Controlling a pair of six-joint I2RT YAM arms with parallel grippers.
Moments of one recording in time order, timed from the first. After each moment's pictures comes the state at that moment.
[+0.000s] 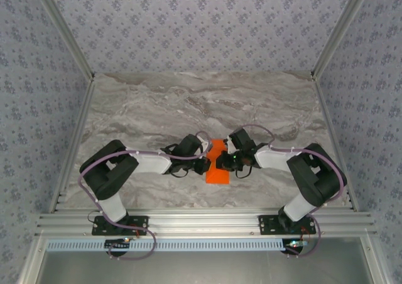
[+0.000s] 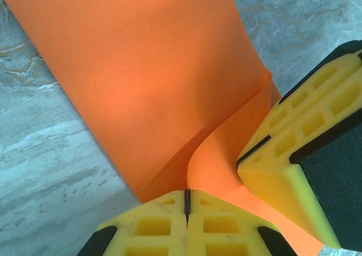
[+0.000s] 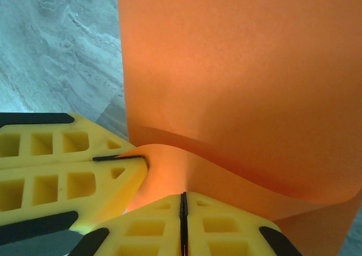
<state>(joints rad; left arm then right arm) -0.87 1.74 0.77 0.11 0.23 -0.40 0.59 1.58 0.66 -0.12 -0.46 0.68</state>
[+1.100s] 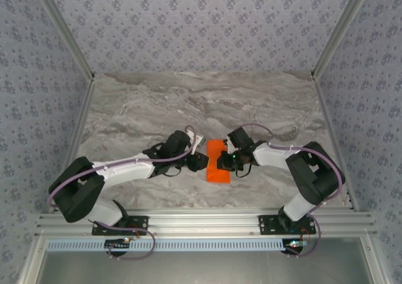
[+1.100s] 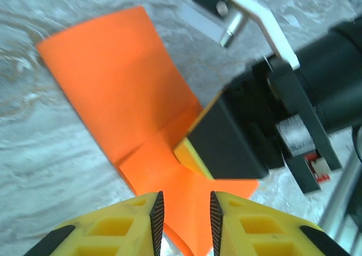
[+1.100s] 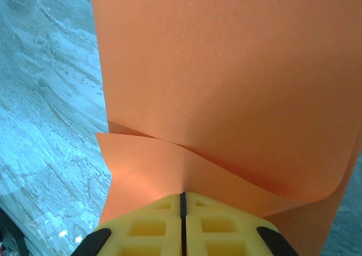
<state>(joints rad) -0.86 1.44 0.69 0.04 0.29 -0.46 0.59 1.61 0.70 -0.21 -0.43 0.66</state>
